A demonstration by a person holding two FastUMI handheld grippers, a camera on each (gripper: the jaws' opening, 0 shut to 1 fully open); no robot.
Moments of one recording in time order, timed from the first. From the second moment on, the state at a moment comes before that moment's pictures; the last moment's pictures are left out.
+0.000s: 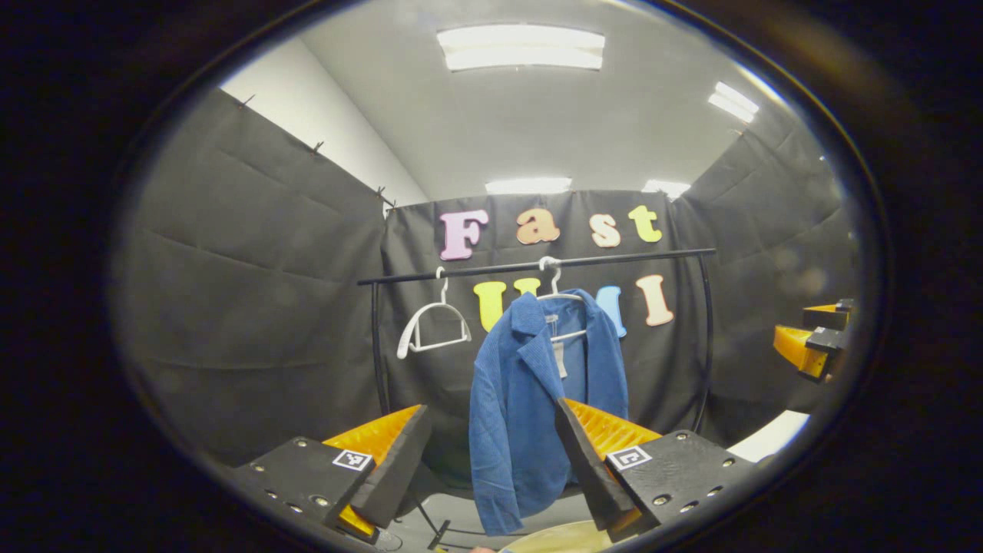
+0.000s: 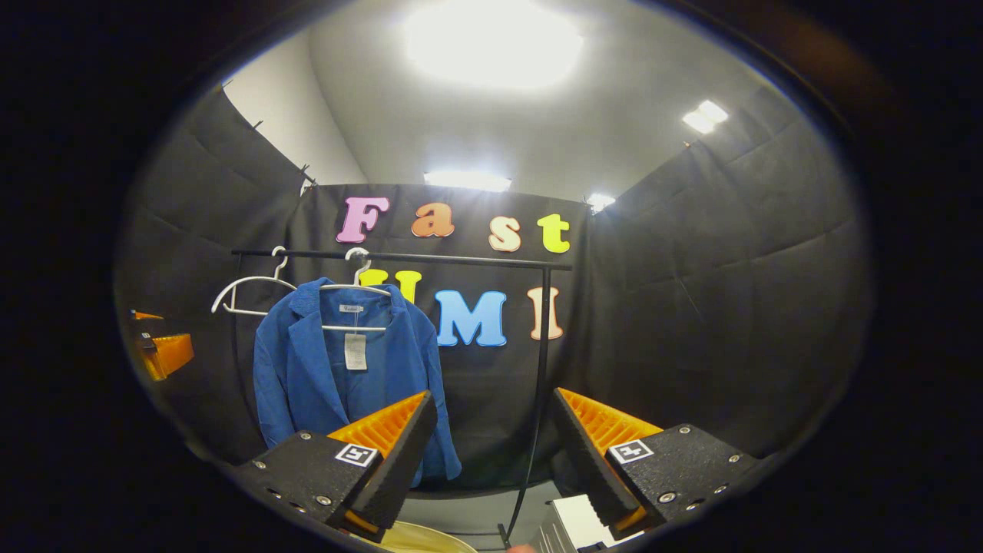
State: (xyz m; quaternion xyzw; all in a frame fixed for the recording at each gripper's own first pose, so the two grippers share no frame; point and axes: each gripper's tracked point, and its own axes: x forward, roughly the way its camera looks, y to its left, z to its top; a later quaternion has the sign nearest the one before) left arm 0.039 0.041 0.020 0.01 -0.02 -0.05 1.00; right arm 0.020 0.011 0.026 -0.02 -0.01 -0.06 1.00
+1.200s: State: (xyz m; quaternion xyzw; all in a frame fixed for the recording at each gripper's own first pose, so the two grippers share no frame) left arm 0.208 -0.051 0.061 0.01 -0.03 -0.01 1.00; right arm 0.242 0.068 0.089 0.00 -0.06 0.11 0.99
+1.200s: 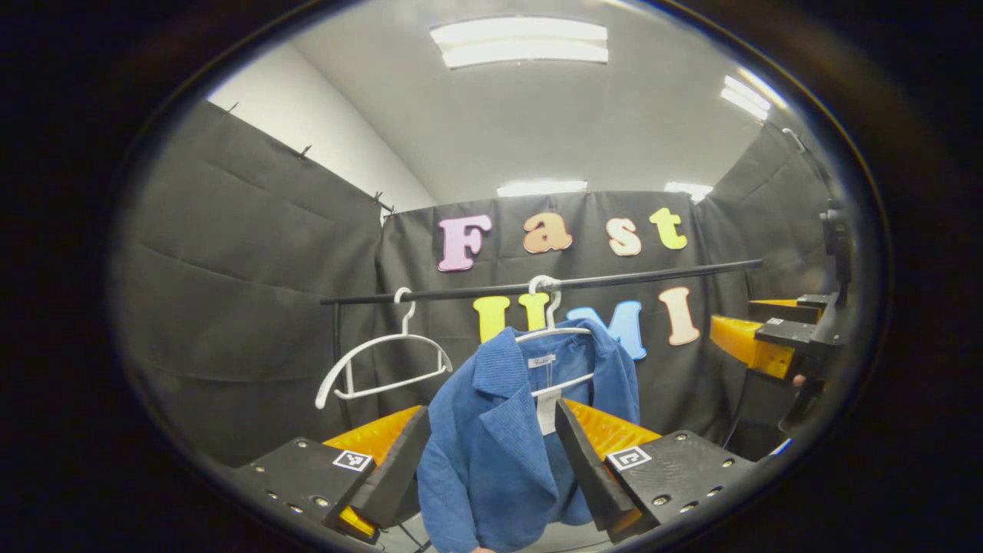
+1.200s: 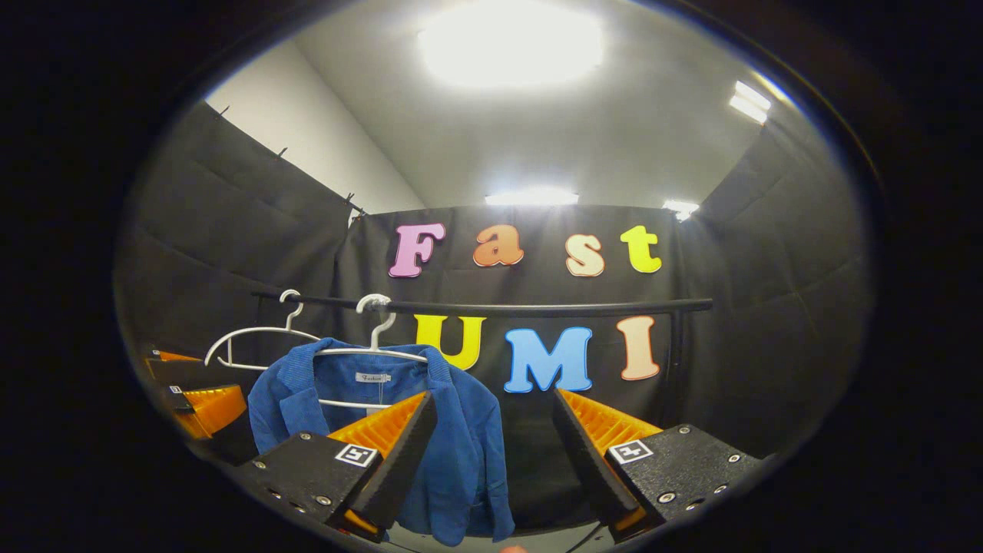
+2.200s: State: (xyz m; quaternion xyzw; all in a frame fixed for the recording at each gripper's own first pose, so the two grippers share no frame) left arm 0.332 -0.076 -0.020 0.02 0.03 0.09 1.00; right arm 0.377 0.144 0.003 0.05 0.02 0.22 0.97
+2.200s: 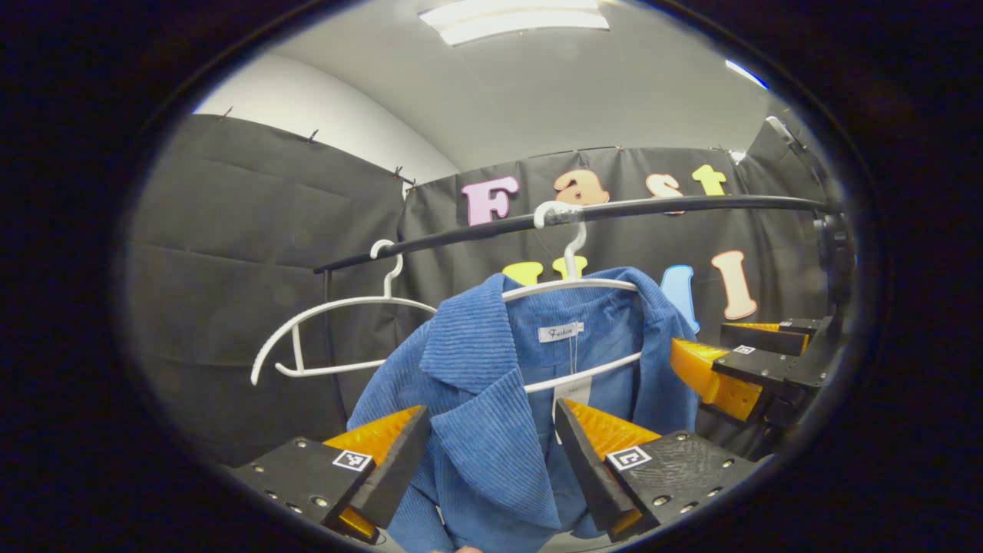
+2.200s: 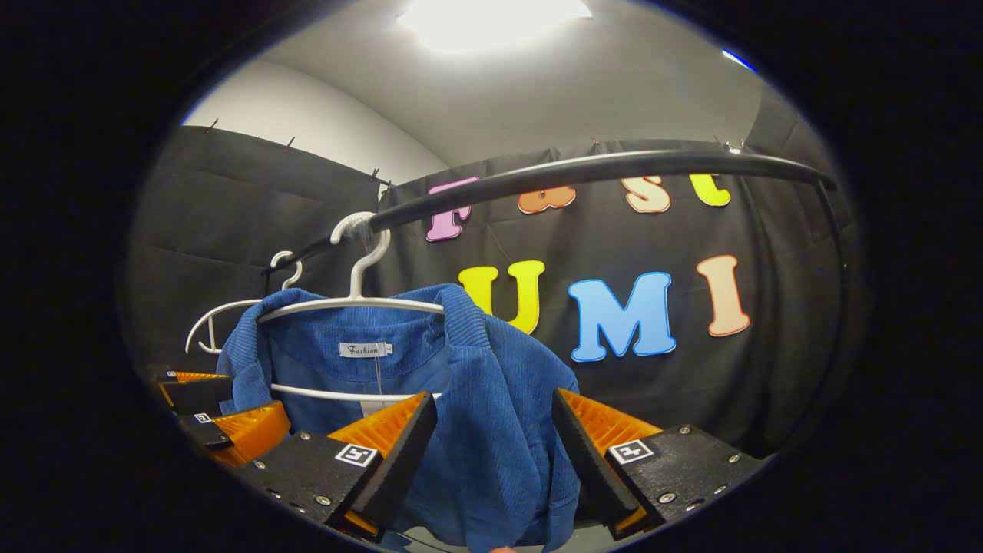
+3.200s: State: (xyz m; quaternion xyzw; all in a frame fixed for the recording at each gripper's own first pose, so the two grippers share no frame) left arm 0.361 -0.052 -0.064 0.01 0.08 0.13 0.99; right arm 0.424 0.163 -0.044 0.07 0.05 0.24 0.97
